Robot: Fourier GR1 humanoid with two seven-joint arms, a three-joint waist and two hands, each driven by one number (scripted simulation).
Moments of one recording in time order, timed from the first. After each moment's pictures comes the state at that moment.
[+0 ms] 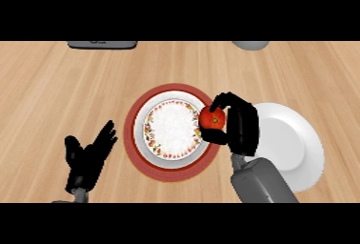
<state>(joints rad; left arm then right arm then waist) 0.03 0.15 -0.14 -1.42 0.16 0.08 0.21 -0.33 -0.01 0.36 -1.41 0.93 -0.55 0.40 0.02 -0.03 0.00</state>
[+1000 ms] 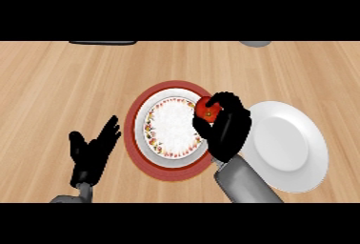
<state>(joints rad) -0.01 0.13 -0.14 -1.42 0.15 0.09 0.21 -0.46 -0.01 0.55 -1.27 1.52 -0.90 1.12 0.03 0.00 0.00</state>
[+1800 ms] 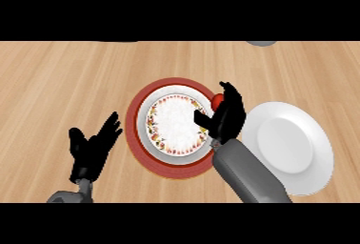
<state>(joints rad) -0.04 0.14 -0.13 -1.41 0.15 0.07 0.21 -0.60 0.00 0.52 -0.93 1.14 -0.97 1.14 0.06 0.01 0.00</state>
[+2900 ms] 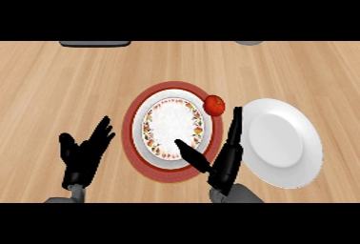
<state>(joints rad) 0.01 0.14 -0.10 -1.42 0.14 0.07 0.20 -0.32 -0.08 0.79 -1.33 0.81 -1.38 0.87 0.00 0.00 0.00</state>
